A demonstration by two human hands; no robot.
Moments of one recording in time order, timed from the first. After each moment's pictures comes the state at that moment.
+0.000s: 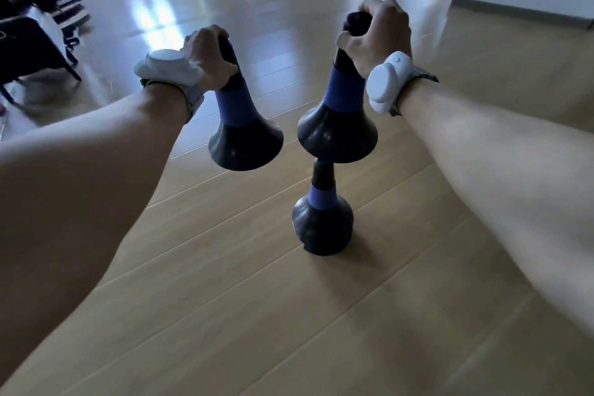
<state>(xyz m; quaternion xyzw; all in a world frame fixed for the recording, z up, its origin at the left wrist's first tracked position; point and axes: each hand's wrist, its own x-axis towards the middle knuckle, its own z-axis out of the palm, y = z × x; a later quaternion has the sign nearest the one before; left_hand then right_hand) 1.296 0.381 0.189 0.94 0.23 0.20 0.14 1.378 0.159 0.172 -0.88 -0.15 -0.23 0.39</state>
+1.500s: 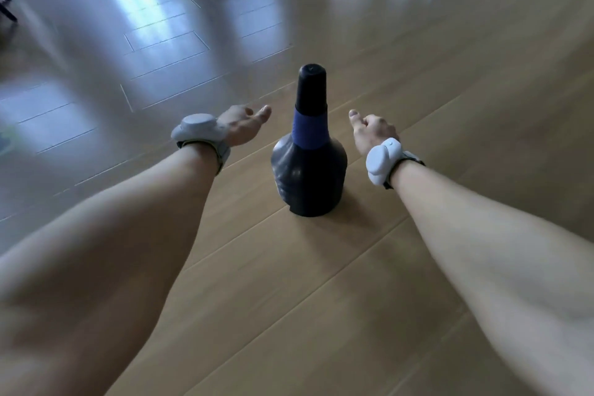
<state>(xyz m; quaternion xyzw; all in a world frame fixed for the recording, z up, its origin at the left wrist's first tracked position) 1.303 0.349 -0.019 0.92 0.25 -0.09 0.30 1.356 0.120 -0.056 -0.92 0.02 0.09 0.37</state>
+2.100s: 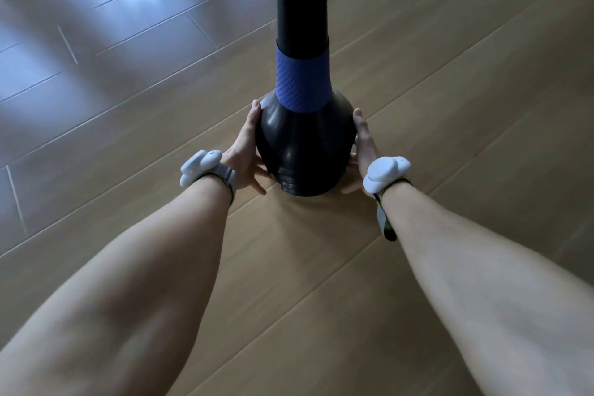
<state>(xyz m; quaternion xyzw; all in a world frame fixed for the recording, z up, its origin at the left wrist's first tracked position) 1.318 0.336 -0.192 0.59 0.39 -0.24 0.67 1.354 0.129 -0.197 -0.68 0.21 0.33 0.62</state>
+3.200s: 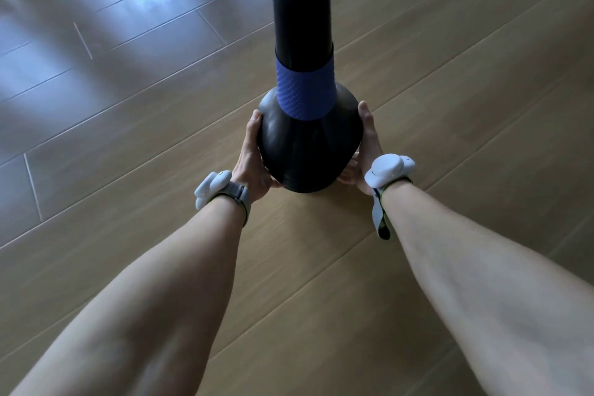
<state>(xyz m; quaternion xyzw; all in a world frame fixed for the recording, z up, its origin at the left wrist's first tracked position) 1.273 0.313 -0.202 0.47 0.35 -0.10 0.81 1.336 0.135 -0.205 -0.57 0.22 0.34 0.71</state>
